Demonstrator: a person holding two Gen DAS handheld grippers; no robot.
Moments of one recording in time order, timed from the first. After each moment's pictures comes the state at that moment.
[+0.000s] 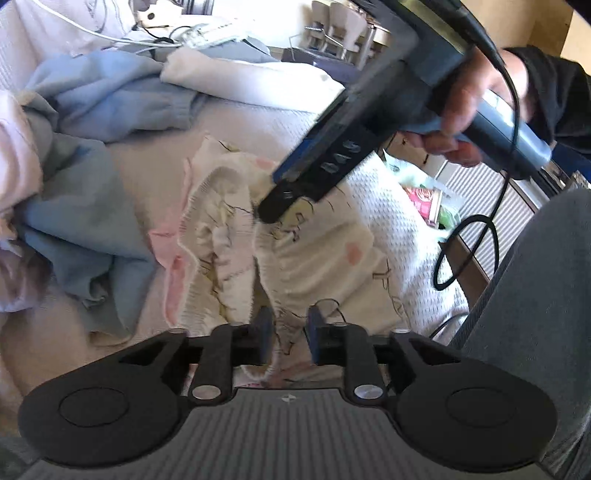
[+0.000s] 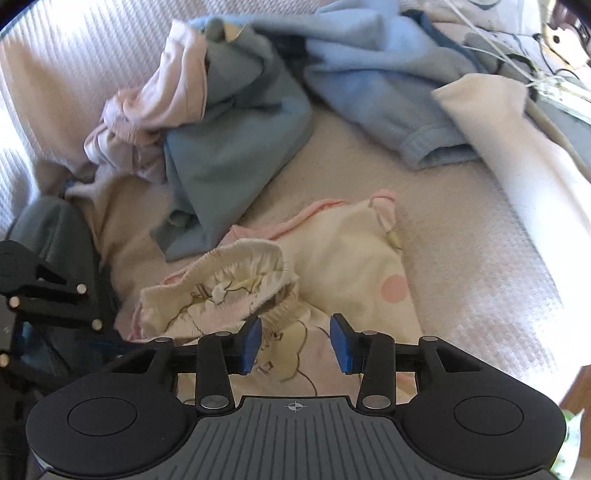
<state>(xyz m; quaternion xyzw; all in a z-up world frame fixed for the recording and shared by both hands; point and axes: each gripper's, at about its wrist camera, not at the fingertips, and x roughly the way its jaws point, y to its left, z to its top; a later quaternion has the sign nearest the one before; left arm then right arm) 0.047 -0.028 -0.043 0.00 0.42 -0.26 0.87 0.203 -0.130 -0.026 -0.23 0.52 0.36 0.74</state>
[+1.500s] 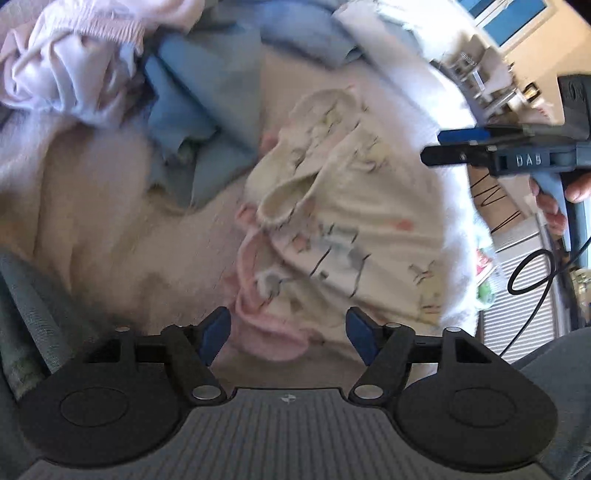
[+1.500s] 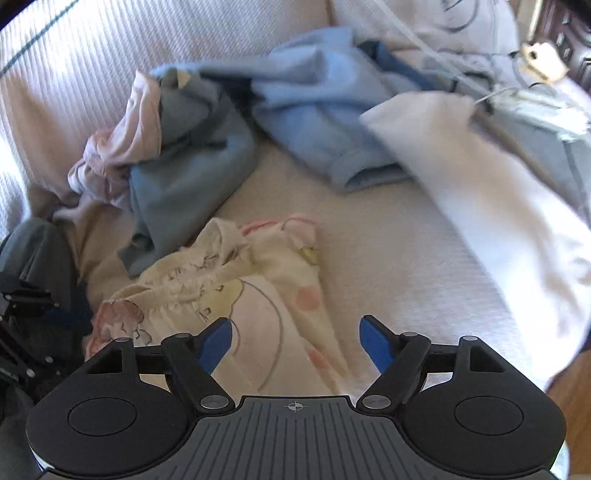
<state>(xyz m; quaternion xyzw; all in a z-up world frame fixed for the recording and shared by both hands) 0.038 0.001 -0.072 -0.19 0.53 -0.09 0.82 0.231 -0.190 -0.009 -0.21 0.47 0.37 0.77</state>
